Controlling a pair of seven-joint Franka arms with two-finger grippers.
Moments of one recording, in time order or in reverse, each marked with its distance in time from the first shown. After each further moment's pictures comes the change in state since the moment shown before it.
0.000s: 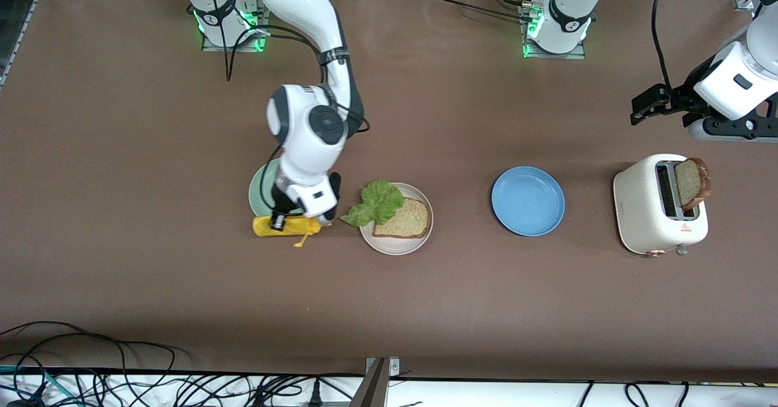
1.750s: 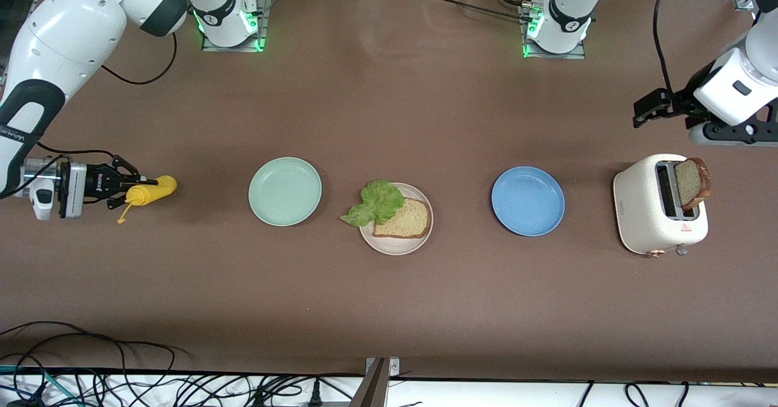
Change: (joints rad) left arm 0.010 0.035 0.013 0.003 0.086 0.002 0.001; right arm -0.939 0.000 0.121 -0.112 0.862 -0.827 -0.890
